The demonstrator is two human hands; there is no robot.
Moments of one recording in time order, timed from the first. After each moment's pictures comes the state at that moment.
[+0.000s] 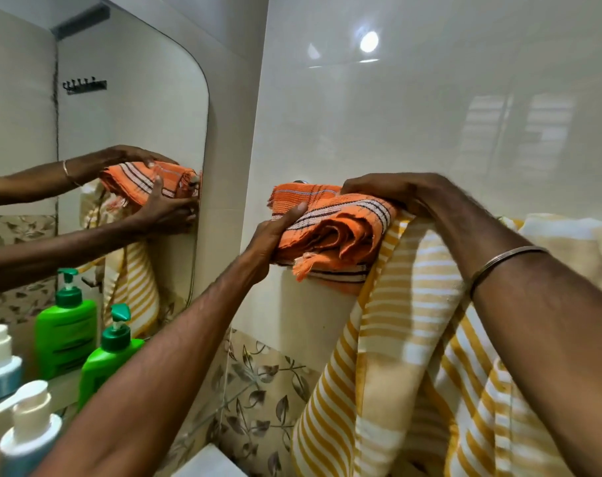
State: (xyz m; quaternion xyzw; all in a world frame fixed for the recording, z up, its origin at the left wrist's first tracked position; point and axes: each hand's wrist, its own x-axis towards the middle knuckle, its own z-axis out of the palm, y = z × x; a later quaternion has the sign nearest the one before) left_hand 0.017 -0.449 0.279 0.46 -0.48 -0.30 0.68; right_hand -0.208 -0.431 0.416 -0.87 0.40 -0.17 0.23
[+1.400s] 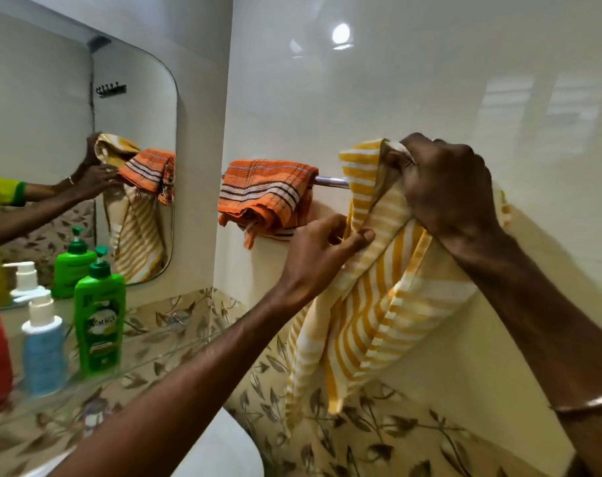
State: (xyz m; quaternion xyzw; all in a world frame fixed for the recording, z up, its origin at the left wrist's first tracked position) left_hand -0.248 -0.363 0.259 0.47 -0.61 0.06 0.64; right_hand -0.401 -0.416 0.361 -0.75 0.24 -0.54 -0.28
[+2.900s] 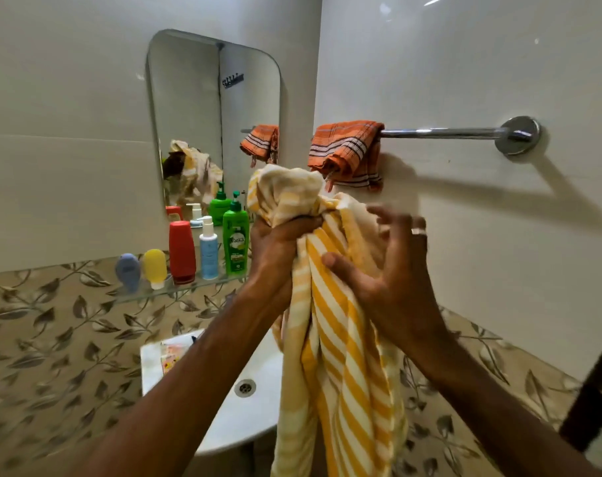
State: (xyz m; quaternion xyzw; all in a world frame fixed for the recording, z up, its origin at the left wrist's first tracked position) left_hand -0.352 -0.157 0.207 0.43 -0.24 -0.12 0.86; right_hand -0.480 -0.251 0.192 -0.83 0.09 -0.49 0.26
